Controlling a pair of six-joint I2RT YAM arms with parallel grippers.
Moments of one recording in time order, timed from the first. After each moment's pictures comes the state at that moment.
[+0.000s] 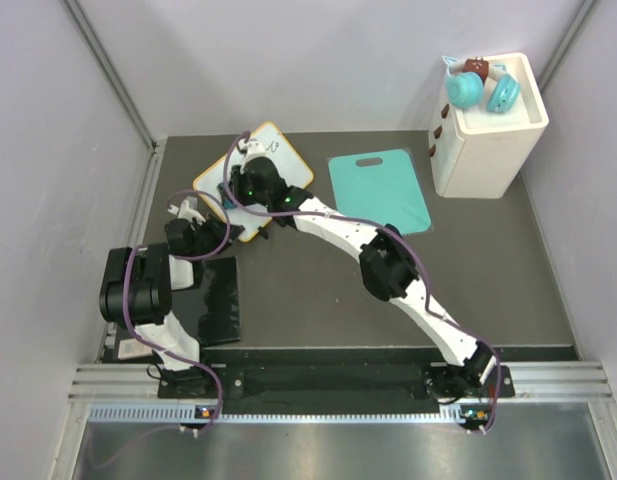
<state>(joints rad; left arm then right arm) 0.13 1.71 0.50 0.83 0.53 -0.70 0.88 2.62 2.44 -0.11 0.02 0.51</state>
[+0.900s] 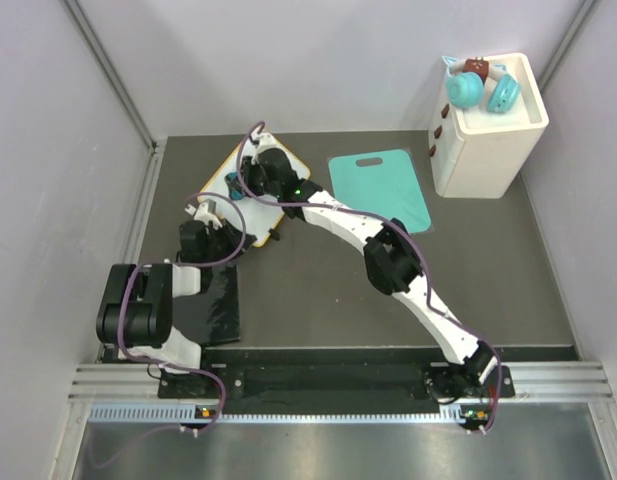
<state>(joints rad) 0.00 1.57 0.46 0.66 0.45 -0.60 0.83 2.63 2.42 -0.06 -0.06 0.52</state>
